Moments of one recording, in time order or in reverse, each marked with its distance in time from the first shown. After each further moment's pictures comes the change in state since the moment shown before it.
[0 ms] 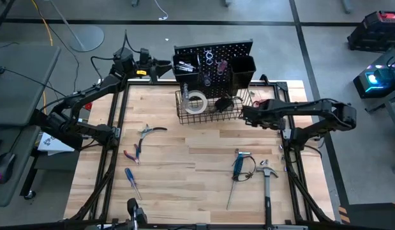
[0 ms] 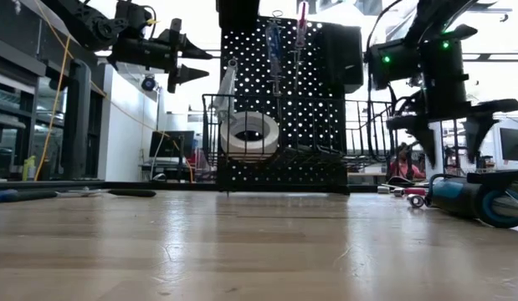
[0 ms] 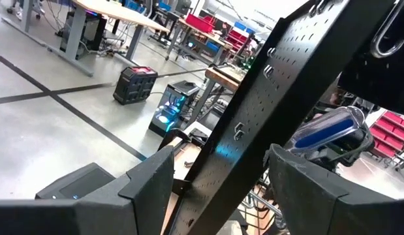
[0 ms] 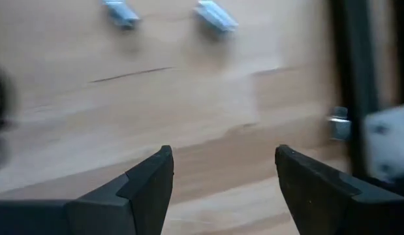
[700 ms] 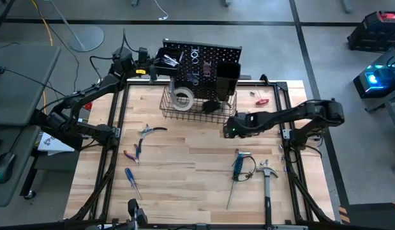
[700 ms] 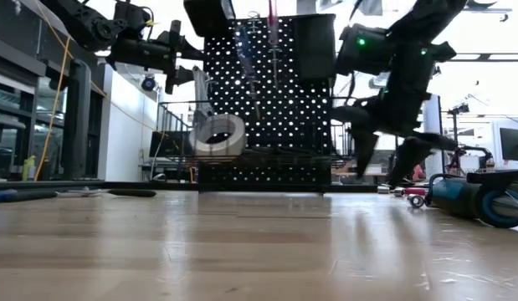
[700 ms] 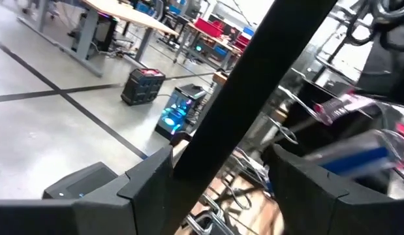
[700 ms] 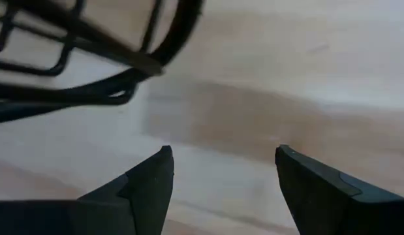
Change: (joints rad) left arm 0.002 0.000 0.000 -0.003 -0.019 -0.027; right arm 0.218 0.193 0.002 0.600 -0.093 -0.166
